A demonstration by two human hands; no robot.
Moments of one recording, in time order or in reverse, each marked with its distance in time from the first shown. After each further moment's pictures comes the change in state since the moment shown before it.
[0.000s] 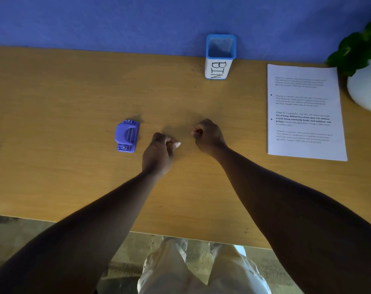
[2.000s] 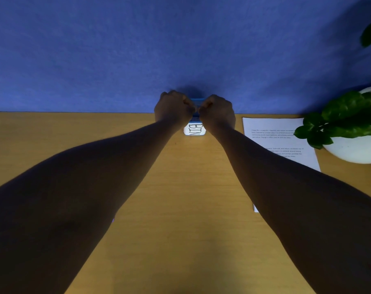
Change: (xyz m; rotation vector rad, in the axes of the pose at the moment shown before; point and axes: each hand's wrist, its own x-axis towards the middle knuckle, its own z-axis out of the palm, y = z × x) left_hand 0.224 0.197 -0.040 0.161 0.091 0.260; right_hand 0.142 -0.041 -0.154 -0.087 0.465 0.098
